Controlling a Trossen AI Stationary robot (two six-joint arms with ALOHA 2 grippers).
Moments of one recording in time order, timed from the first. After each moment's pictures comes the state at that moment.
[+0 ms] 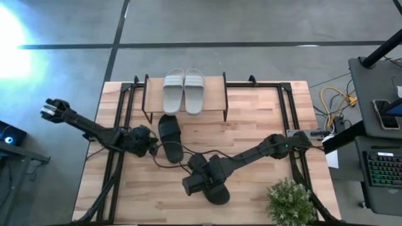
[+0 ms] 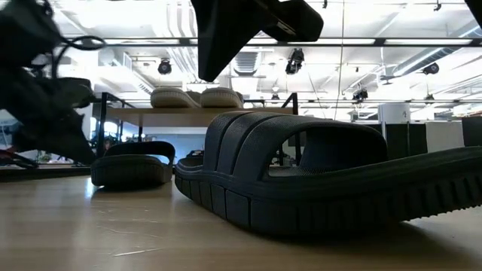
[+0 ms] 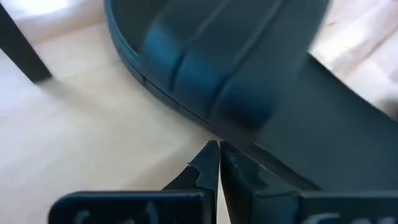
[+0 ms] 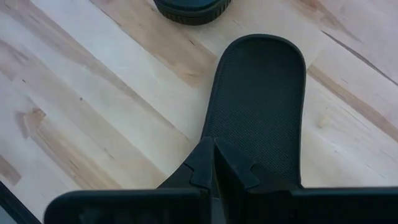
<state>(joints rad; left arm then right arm) -0.33 0.84 0.23 -0.37 -0.57 -1.18 0.41 2.38 2.34 -1.26 0.32 1.25</state>
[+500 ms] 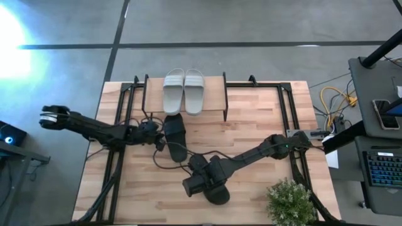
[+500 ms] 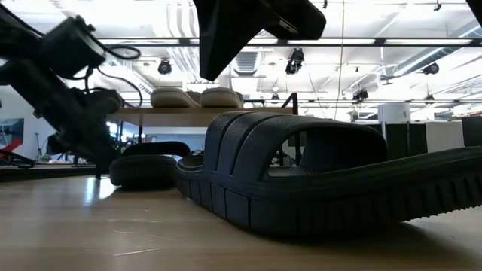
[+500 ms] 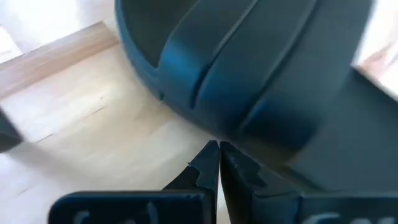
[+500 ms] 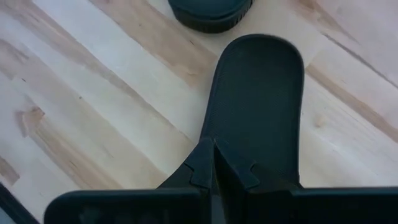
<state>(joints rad) -0.06 1.01 0.23 -0.11 -0.42 -0.85 0.41 2.38 2.34 -1.26 0.33 1.26</state>
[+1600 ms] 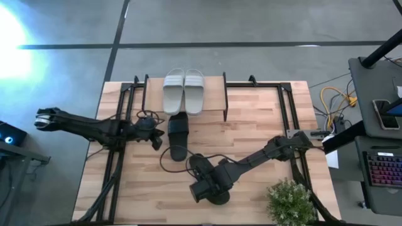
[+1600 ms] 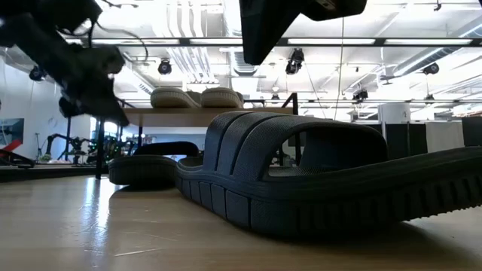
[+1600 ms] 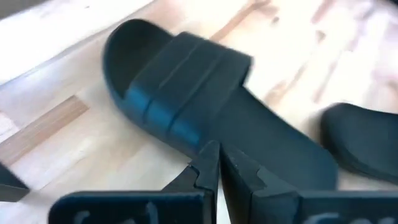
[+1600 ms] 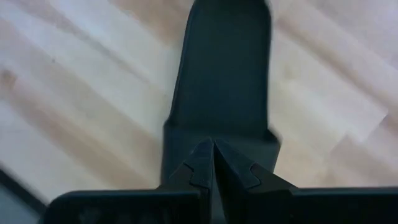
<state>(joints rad) -0.10 0.77 0.43 -0.41 -0.37 -0.72 0.47 2.34 2.34 -1.40 0.27 1.36</state>
